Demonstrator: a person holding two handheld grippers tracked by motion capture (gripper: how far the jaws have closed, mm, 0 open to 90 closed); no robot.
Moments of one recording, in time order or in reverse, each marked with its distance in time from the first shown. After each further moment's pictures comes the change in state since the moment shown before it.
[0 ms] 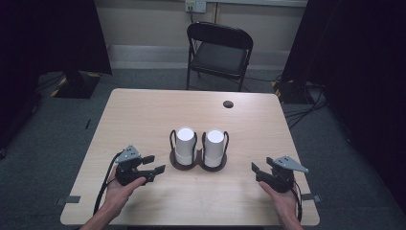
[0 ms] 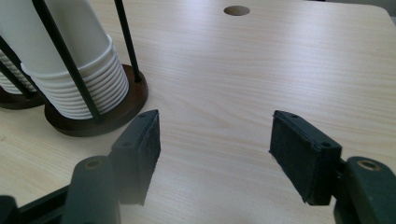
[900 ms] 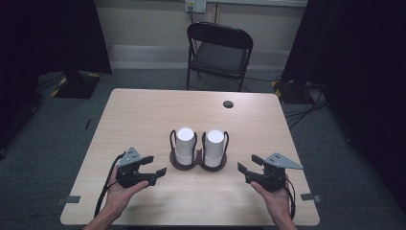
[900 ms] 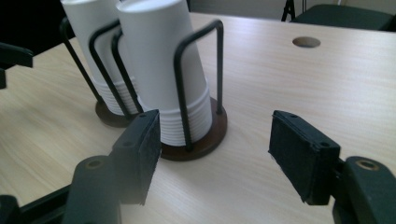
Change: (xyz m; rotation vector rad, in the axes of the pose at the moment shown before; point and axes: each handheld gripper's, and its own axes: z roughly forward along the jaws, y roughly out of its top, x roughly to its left) left arm -0.012 0.001 -0.003 -0.006 0.014 0.037; right arm 0.039 0.032 -0.015 -0.046 0.207 -0.029
